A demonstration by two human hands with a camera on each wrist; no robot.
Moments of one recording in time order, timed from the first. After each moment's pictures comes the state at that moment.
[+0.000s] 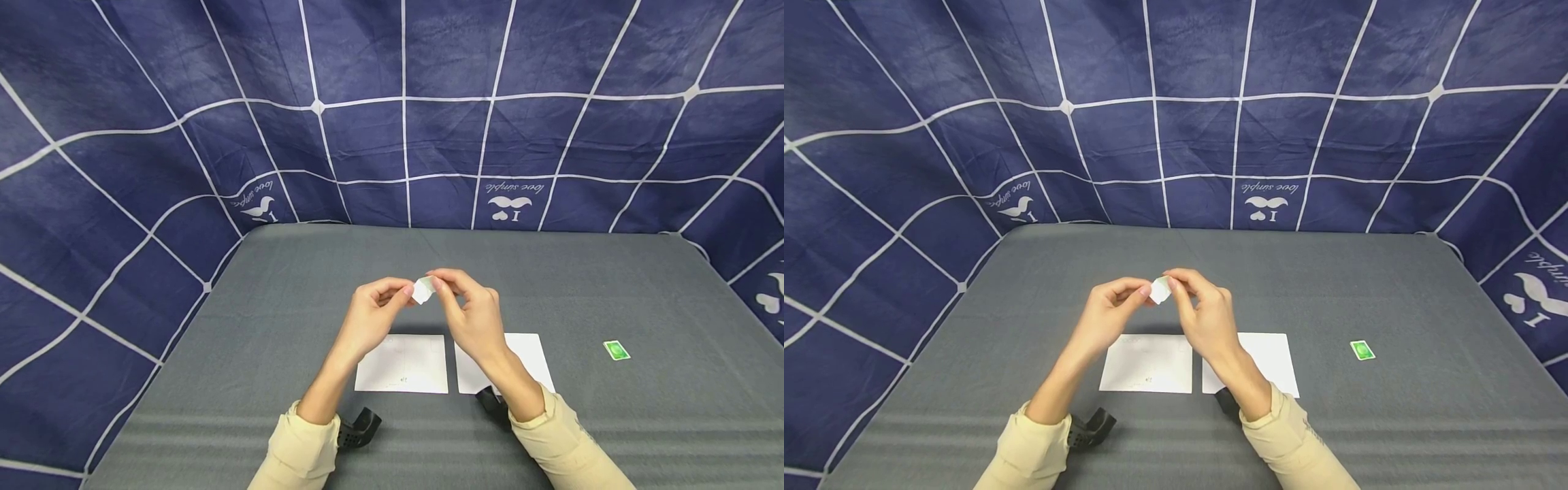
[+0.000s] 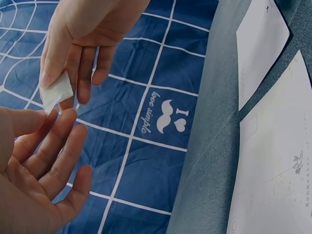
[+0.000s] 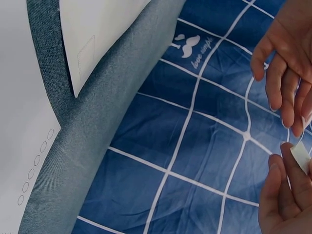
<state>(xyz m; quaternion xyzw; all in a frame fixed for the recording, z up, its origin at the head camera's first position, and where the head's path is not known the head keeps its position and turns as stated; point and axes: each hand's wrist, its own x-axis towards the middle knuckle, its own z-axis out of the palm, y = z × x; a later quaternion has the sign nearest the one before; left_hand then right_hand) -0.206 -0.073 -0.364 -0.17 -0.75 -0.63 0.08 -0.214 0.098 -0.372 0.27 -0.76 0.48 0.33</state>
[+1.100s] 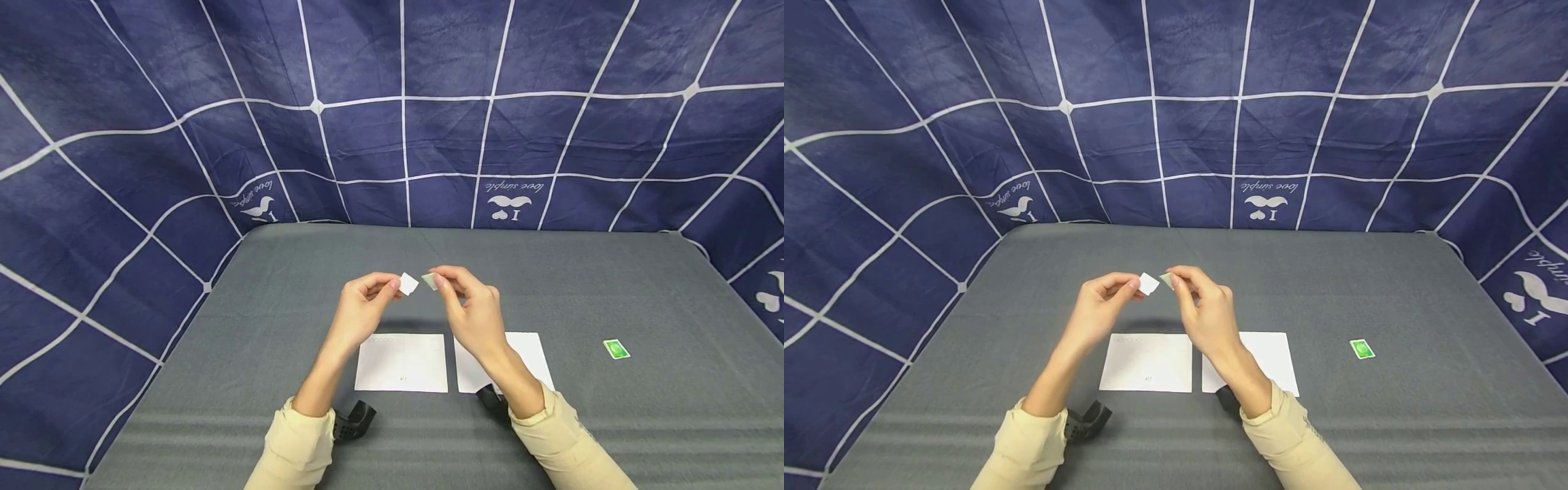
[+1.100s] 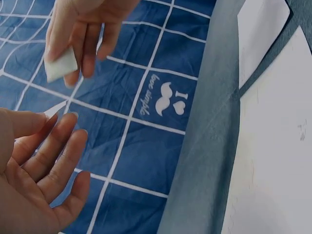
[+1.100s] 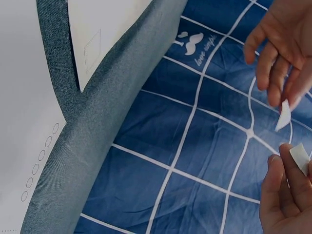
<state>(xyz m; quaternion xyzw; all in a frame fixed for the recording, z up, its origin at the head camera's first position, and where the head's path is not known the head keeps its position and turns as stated) -0.216 -0.084 -0.370 -0.14 -0.76 -0.62 0.11 -0.216 0.099 -0.371 0.25 -0.77 0.49 0.33</state>
